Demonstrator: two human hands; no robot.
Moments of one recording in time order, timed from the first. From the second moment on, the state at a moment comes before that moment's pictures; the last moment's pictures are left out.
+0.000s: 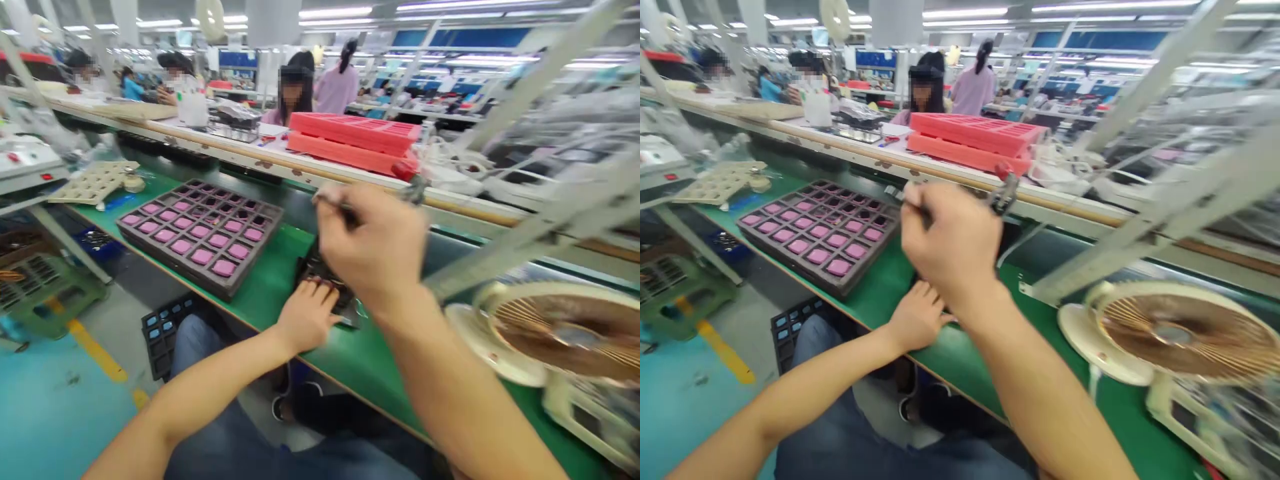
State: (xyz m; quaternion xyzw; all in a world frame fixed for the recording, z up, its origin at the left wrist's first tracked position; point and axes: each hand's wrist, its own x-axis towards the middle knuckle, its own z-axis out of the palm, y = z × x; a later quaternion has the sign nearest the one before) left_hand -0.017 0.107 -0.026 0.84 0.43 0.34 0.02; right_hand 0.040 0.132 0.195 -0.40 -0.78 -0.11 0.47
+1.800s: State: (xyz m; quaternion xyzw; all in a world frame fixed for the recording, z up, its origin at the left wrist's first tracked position) left_hand -0.204 0.080 0.088 0.52 0.50 0.49 0.49; right_hand 0.179 -0.014 0.028 -0.40 -0.74 0.21 0.50
